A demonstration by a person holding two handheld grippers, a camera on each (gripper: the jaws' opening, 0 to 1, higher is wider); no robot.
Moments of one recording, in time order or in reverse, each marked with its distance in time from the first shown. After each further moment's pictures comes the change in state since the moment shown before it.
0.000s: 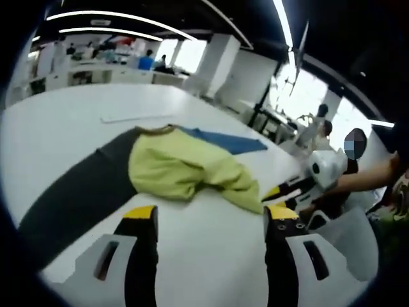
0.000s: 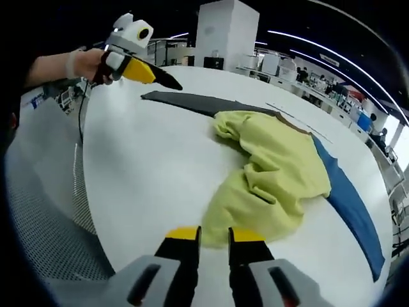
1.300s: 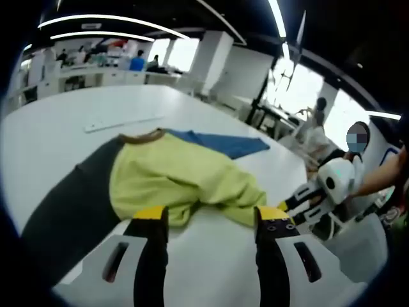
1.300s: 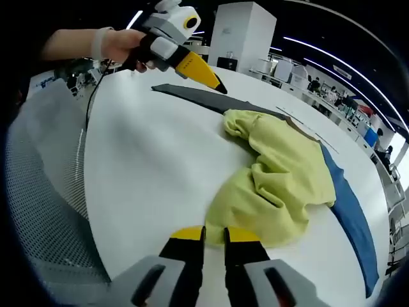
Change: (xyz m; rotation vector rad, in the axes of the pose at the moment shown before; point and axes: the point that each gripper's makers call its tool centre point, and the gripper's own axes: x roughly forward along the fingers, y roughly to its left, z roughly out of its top) left arm 0.056 0.007 0.016 0.060 0.027 -0.012; right arm 0.014 -0.009 -0.012 -0.145 0.013 0.004
